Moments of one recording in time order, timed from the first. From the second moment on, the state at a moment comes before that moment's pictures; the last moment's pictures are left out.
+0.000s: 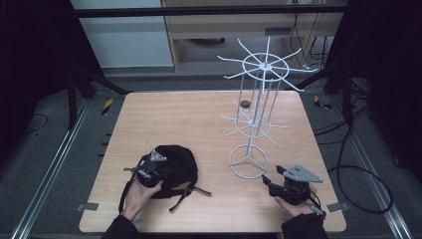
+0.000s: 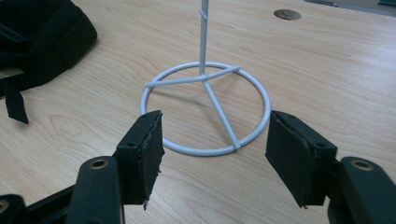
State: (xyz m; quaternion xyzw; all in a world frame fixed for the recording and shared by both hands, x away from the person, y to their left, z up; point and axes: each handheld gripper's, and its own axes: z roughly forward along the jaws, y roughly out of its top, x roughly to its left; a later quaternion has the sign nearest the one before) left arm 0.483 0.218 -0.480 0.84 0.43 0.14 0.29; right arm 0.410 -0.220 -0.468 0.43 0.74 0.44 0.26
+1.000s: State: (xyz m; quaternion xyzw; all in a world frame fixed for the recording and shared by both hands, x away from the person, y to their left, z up) left arm 0.492 0.200 -0.484 0.85 0.42 0.15 0.28; right arm 0.411 -0.222 -0.470 0.43 0.74 0.44 0.25
